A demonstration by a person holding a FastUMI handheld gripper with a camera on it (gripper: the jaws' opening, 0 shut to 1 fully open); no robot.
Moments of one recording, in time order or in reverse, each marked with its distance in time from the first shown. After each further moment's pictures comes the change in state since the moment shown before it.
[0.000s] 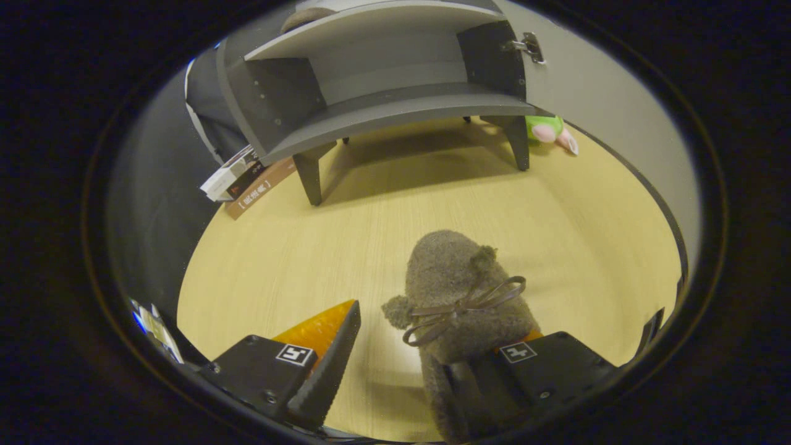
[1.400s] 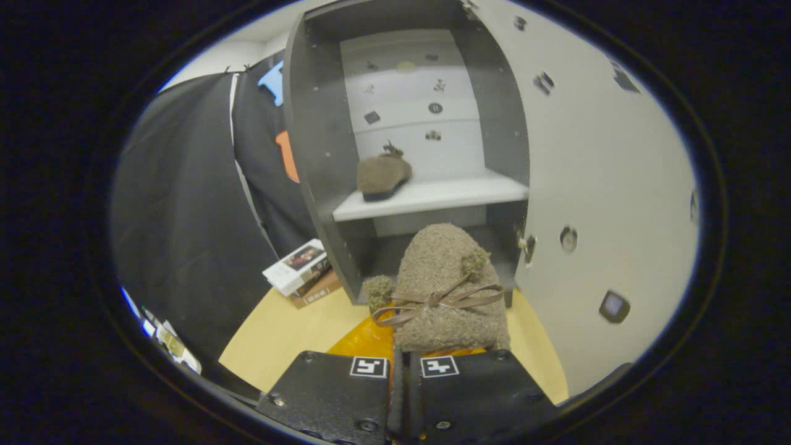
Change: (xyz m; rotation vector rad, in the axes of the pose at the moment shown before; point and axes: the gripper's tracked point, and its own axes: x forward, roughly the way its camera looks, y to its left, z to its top) arm -0.221 0.070 0.195 -0.112 -0.491 0.062
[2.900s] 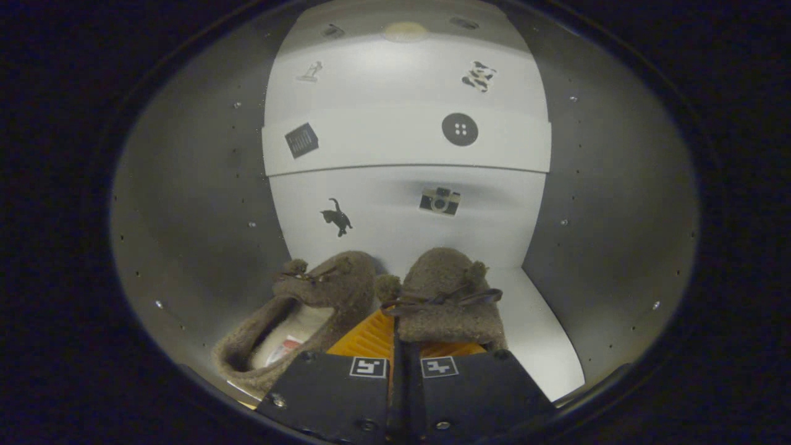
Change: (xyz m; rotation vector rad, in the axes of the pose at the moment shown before) arm 0.284 -0.046 0.188 -0.096 0.063 -0.075
